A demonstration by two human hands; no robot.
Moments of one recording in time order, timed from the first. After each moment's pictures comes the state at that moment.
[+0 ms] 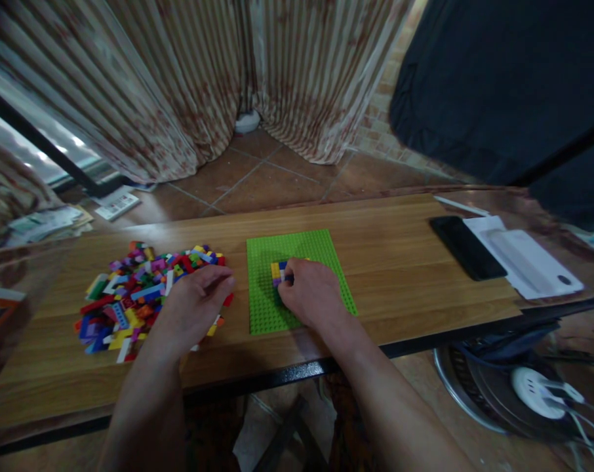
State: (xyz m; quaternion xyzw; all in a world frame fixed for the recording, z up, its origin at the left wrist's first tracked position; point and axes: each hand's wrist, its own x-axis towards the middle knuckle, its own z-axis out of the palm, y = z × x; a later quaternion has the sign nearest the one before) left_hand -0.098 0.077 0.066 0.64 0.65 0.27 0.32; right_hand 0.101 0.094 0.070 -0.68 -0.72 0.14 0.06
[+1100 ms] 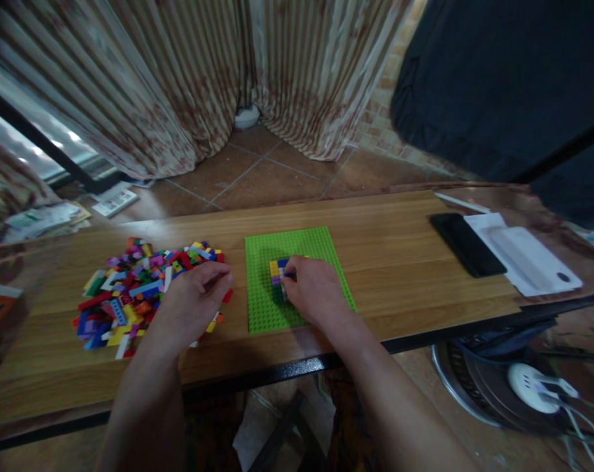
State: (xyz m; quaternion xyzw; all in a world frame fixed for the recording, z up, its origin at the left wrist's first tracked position) left_hand -0.099 0.077 0.066 0.65 0.65 0.25 0.30; right_hand 0.109 0.095 0.069 -0.66 -0.72 0.19 0.07
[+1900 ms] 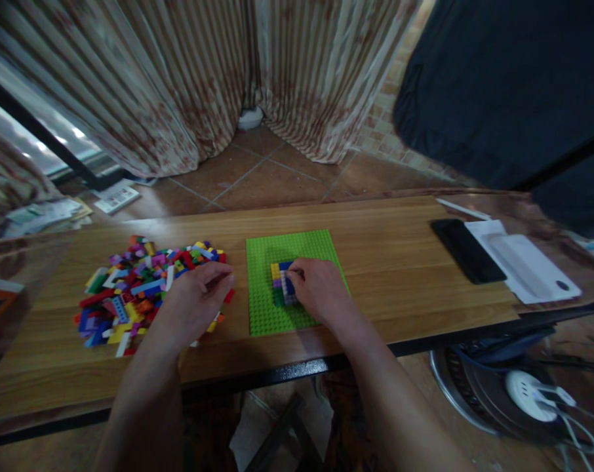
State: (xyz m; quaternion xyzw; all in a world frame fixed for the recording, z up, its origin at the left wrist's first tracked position) left_hand -0.100 0.078 0.066 0.65 0.66 0.24 0.28; right_hand 0.119 0.099 0.068 -0.64 -0.73 0.22 0.11
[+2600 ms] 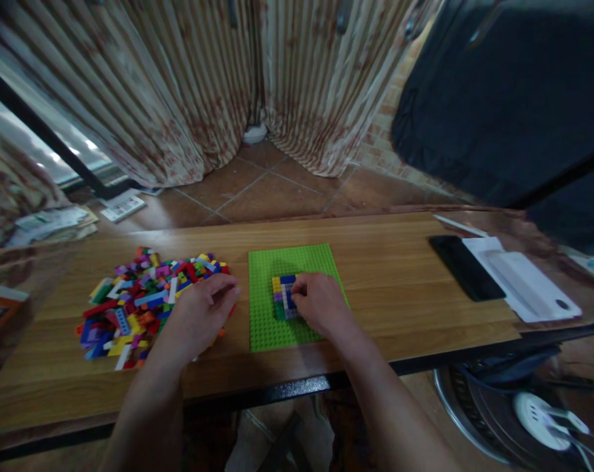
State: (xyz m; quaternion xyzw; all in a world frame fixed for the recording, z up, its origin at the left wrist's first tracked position) left_hand -0.094 0.080 0.071 0.66 0.65 0.24 0.28; right_hand 0.123 0.102 0.056 -0.64 -0.71 0.26 0.13
